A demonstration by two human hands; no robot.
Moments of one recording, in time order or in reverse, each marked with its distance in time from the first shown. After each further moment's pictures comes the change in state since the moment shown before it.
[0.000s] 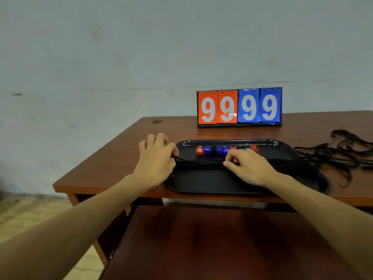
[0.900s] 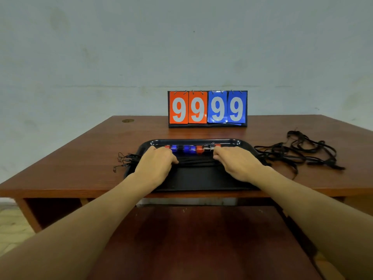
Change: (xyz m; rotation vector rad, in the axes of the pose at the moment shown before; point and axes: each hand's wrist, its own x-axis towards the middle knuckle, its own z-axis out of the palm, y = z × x) left_hand 0.028 0.065 0.036 0.103 -0.149 0.232; right_hand -0.021 0.042 -0.033 -0.342 -0.057 -0.063
